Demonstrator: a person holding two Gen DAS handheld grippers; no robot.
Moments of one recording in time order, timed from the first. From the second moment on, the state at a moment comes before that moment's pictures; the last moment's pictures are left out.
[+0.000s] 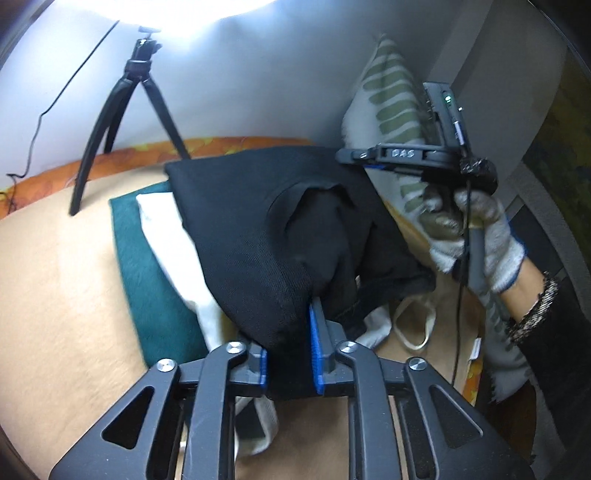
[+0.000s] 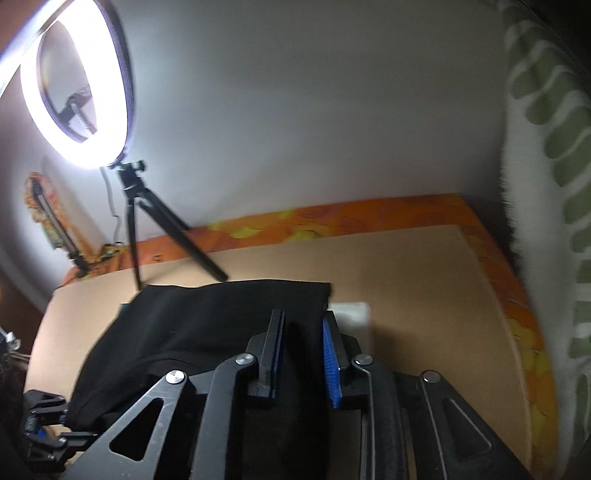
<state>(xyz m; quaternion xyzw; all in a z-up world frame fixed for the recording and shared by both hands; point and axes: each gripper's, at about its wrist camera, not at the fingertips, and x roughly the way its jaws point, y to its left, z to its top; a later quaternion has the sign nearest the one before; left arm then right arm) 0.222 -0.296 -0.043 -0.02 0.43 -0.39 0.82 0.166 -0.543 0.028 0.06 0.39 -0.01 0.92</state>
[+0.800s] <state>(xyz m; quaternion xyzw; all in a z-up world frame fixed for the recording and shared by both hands) 0.167 -0.257 -0.006 0.03 0.40 -0.33 0.86 0.087 -0.497 0.075 0.01 0.35 -0.09 0.93</state>
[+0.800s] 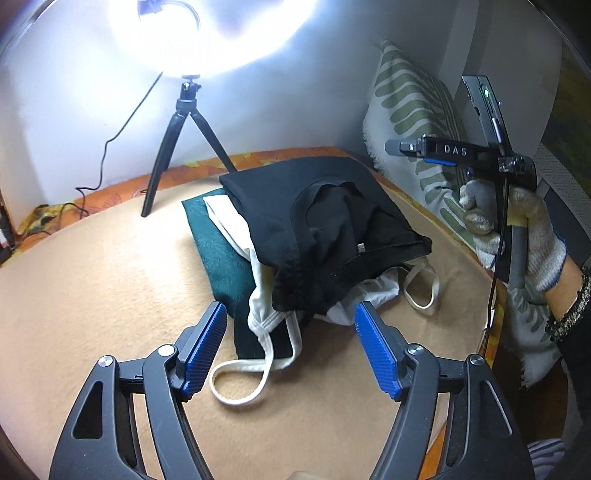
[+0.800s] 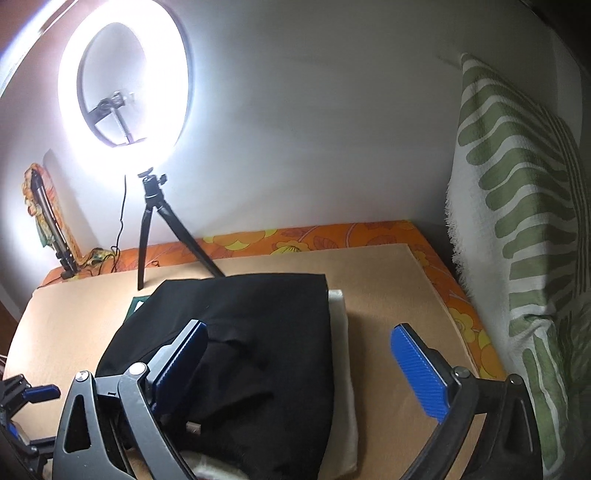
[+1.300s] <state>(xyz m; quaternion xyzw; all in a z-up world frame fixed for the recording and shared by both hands) 0.114 -0.226 0.023 0.03 0.36 -0.32 0.88 0.026 -0.436 0.086 0.01 0.33 -0.09 0.94</state>
